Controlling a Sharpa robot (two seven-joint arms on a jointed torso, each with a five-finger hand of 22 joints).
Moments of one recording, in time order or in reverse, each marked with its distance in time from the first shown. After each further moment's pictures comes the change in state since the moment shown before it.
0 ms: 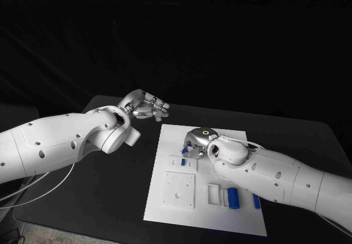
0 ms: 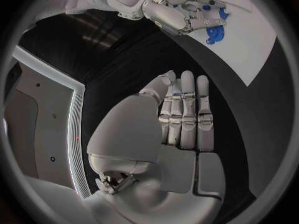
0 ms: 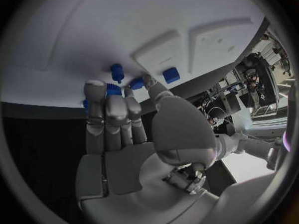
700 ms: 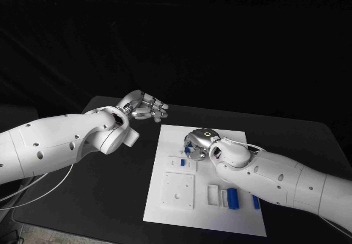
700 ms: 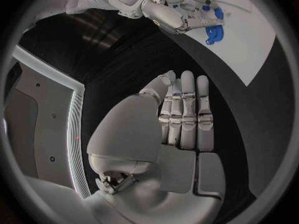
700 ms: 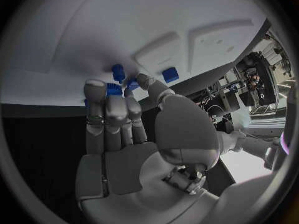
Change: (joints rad) left arm 0.000 -0.005 -0.001 0.001 0.000 0.003 -0.002; left_hand 0.000 0.000 0.000 0.000 0.000 0.000 0.000 0.000 0.000 0.000 0.000 0.004 0.000 0.000 0.000 0.000 0.001 0.000 0.000 0.000 0.000 0.002; right arm -0.008 -0.021 -0.004 0.015 0.006 -0.059 0.011; right_hand -0.065 0.006 0.206 -0.069 0.169 0.025 -0.004 -0.003 -0.001 0.004 -0.004 0.000 0.005 0.003 -0.003 0.000 0.000 0.000 0.000 0.000 0.005 0.001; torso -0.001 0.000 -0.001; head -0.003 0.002
